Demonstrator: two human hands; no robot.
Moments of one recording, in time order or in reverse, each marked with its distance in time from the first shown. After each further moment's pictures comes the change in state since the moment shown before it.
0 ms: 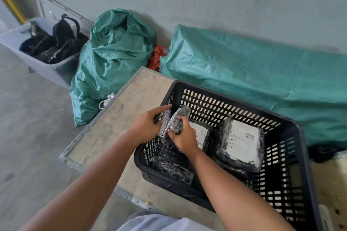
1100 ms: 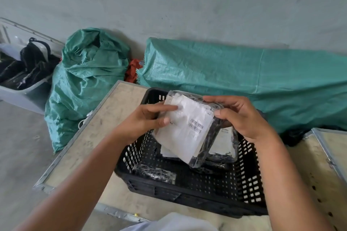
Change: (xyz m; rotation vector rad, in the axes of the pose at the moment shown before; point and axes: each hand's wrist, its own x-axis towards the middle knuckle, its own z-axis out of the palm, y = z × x) left_hand -0.017 0.106 -0.013 -0.701 -0.437 0.322; right_hand -0.081 -0.073 -0.252 0.290 -0.146 -0.291
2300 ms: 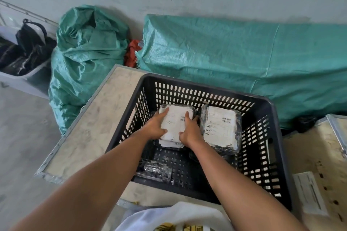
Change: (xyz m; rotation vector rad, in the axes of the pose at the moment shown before) left_hand 0.064 -0.183 -0.008 0.659 0.117 -0.557; right_hand 0.065 0.189 0.116 -0.506 0.046 0.630
